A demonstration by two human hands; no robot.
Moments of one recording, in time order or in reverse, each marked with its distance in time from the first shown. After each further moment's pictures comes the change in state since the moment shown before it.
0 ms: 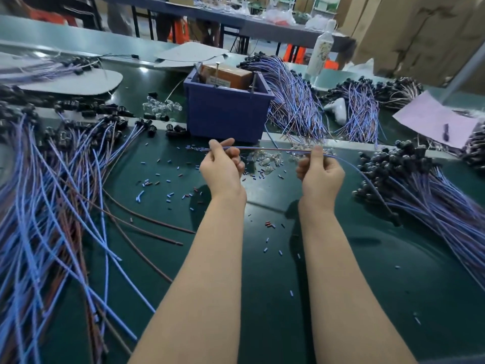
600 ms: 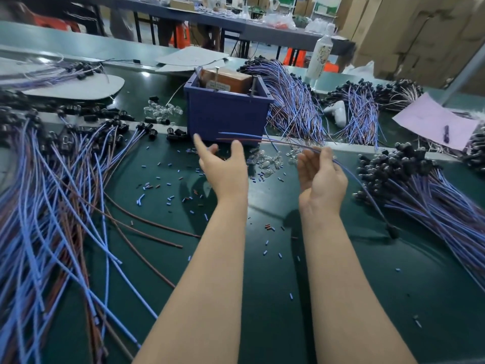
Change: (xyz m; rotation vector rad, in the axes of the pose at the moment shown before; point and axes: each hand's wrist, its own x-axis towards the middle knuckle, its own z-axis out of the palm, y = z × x) left_hand -0.012 -0.003 0.002 0.477 0.025 0.258; right_hand -0.004 -0.012 0.002 0.460 -0.020 0.222
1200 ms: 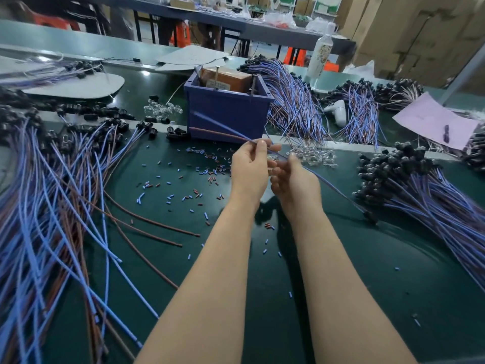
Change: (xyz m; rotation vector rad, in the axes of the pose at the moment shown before) left_hand -0.014 -0.003 0.016 0.024 -0.383 0.047; right_hand -0.009 0.018 0.005 -0.373 -0.176 0.280
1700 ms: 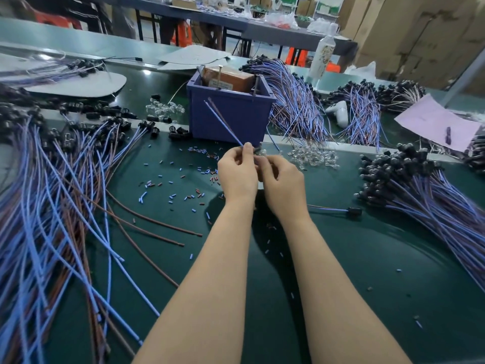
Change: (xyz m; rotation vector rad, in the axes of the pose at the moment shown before) left_hand 0.010 -0.013 -0.013 0.069 0.255 -0.018; right_hand -0.012 0.012 0.005 -0.920 -0.060 -0.646
